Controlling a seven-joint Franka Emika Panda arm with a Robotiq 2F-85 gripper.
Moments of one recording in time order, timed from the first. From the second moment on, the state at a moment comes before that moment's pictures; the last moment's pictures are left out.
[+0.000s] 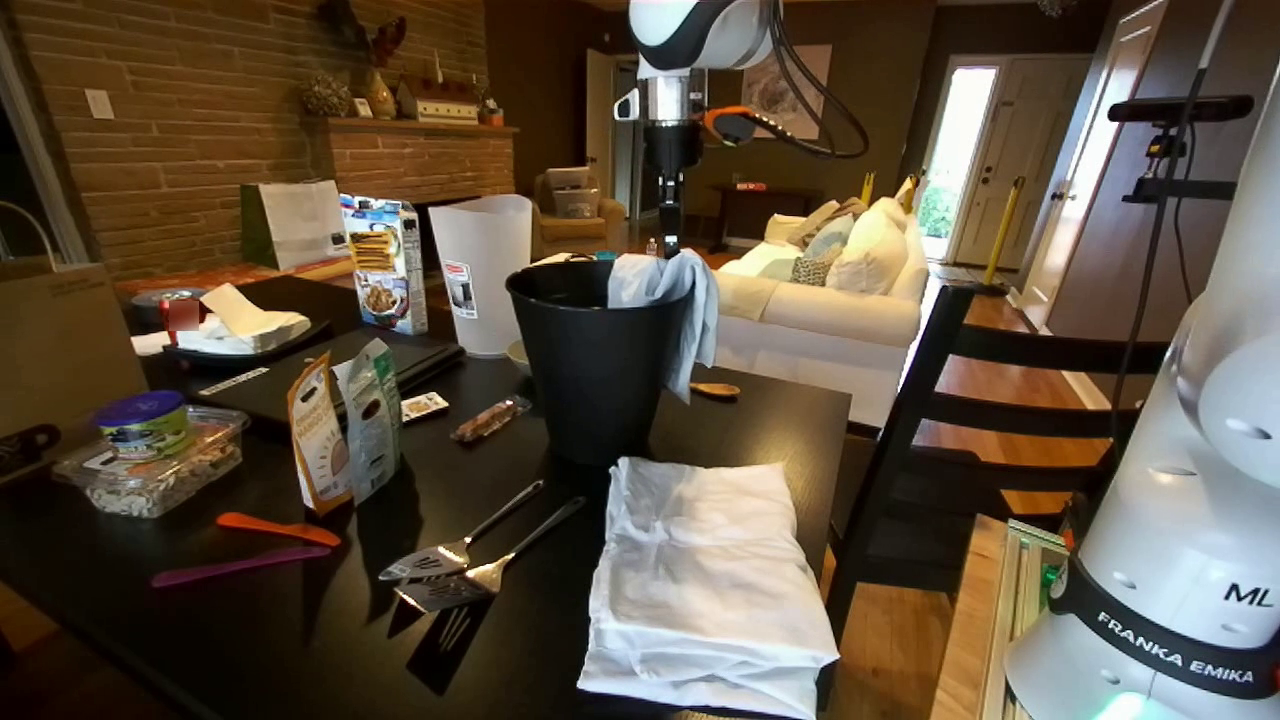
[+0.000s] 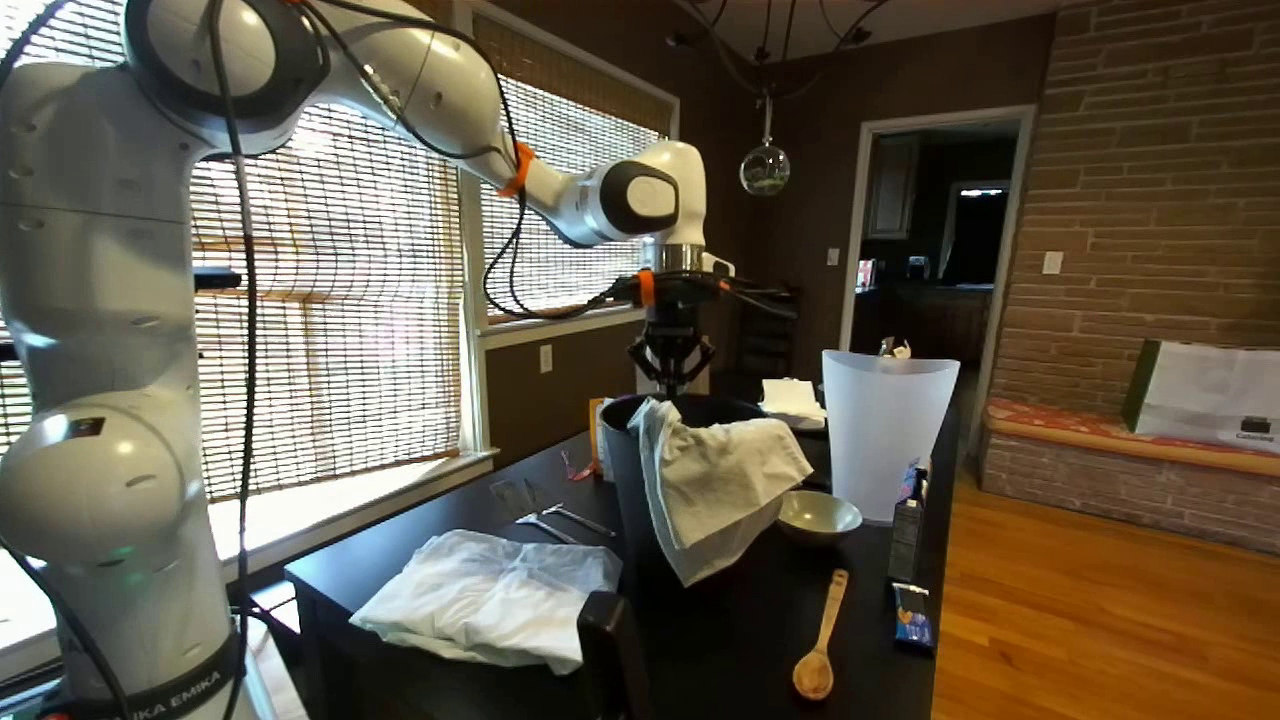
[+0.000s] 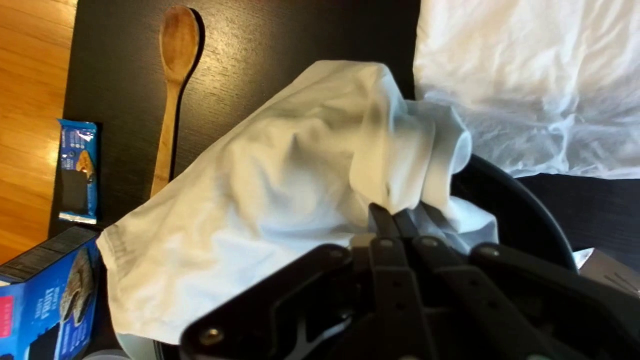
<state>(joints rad) -0.13 0.08 -0.08 -1.88 -0.09 1.95 -0.69</state>
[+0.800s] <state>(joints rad) -0.14 0.04 -0.11 -1.93 -0.04 1.90 -0.72</state>
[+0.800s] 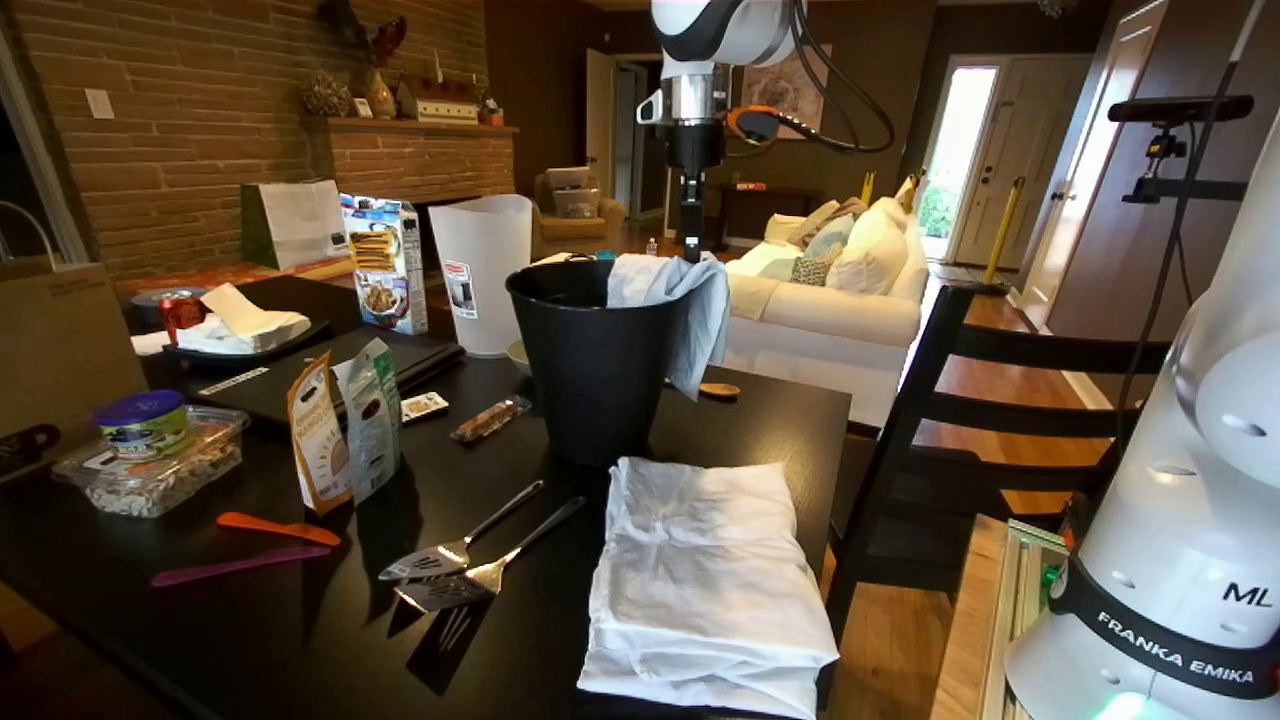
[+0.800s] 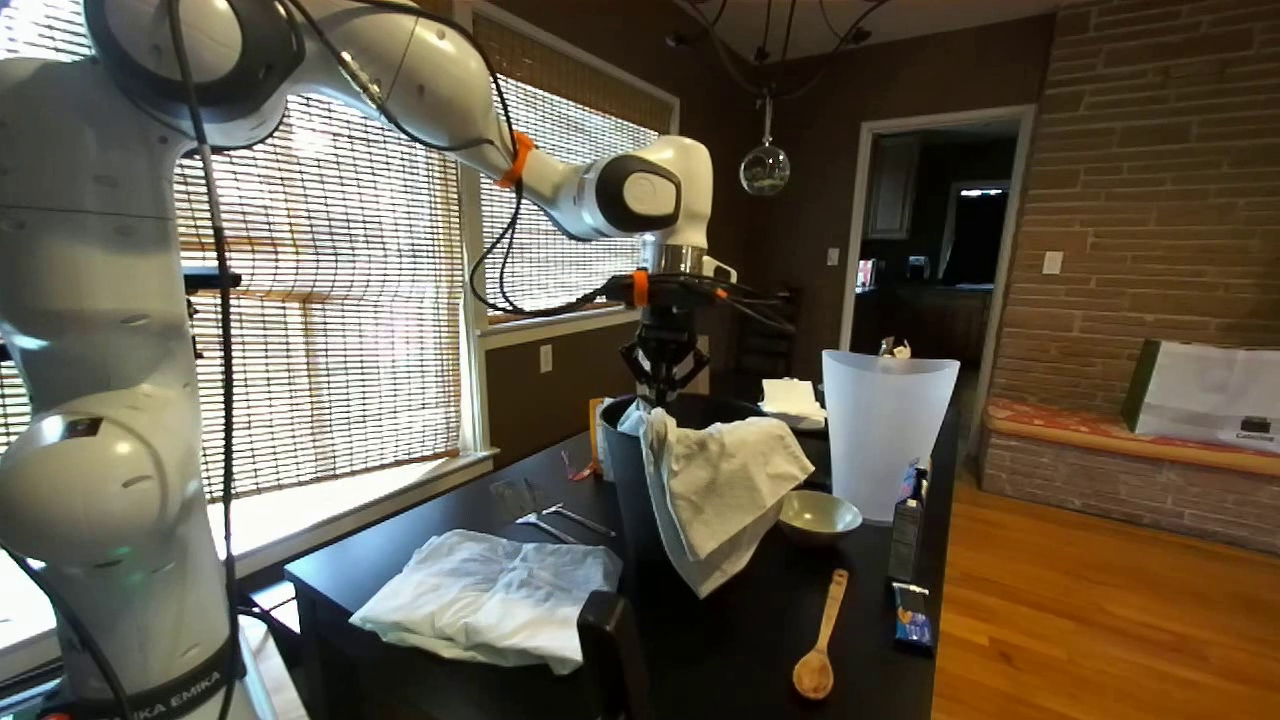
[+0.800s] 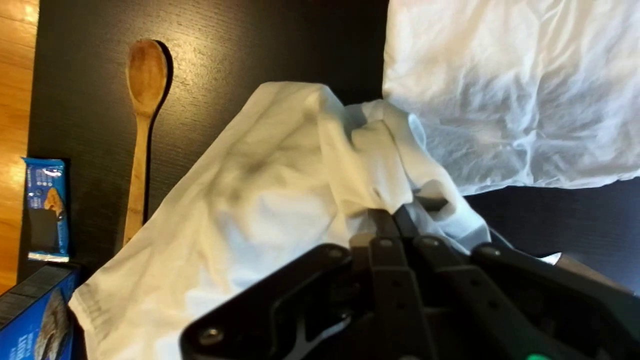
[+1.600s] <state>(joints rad) -0.13 0.02 -0.11 -1.94 0.00 1.88 -0.72</state>
